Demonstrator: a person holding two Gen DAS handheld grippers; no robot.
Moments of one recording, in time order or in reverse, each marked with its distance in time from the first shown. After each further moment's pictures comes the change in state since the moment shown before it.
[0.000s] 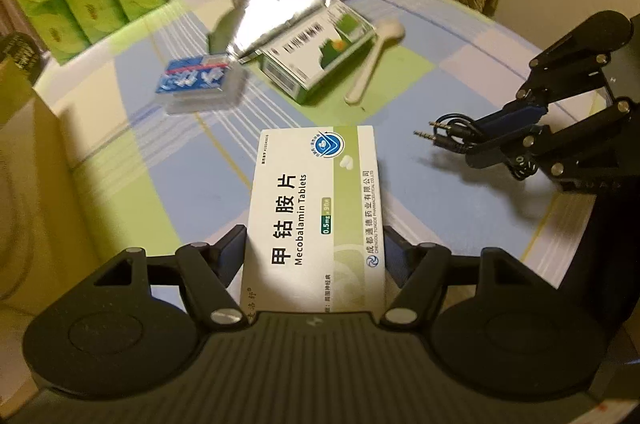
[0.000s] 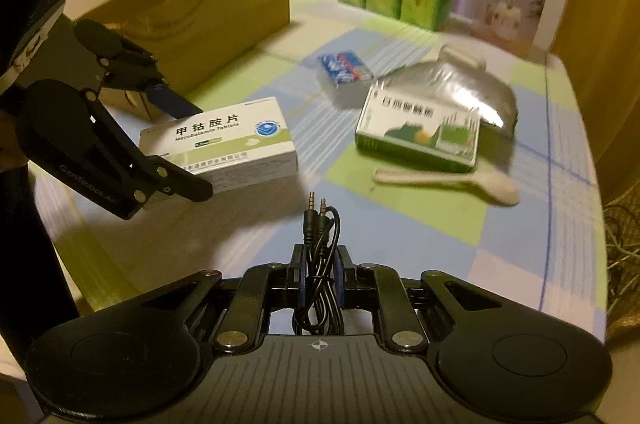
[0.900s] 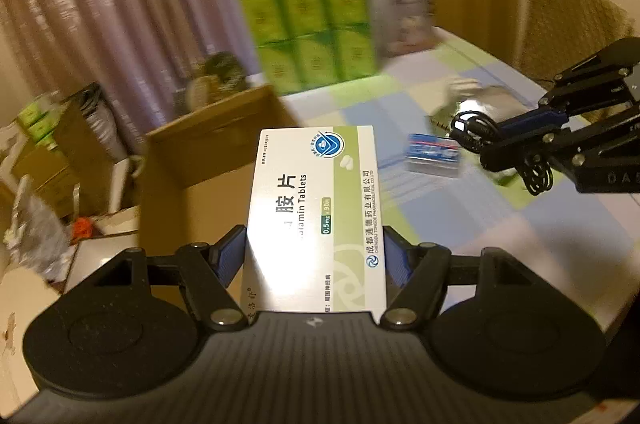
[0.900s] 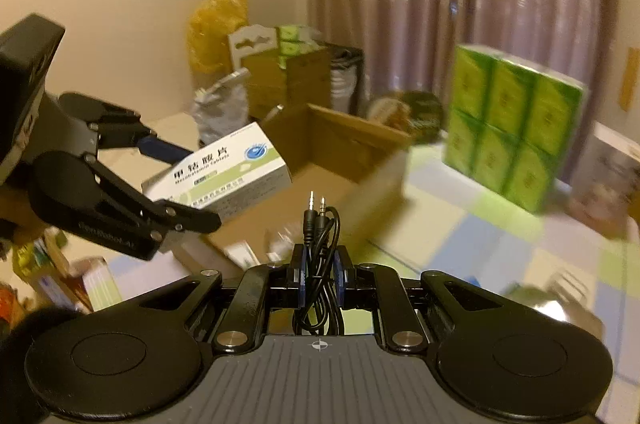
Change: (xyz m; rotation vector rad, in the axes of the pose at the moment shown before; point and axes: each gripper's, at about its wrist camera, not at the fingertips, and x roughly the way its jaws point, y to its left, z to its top) left arm -0.163 0.143 -0.041 -0.248 -0.181 0.348; right arm 0.006 0.122 0.184 -0.140 -0.259 0.192
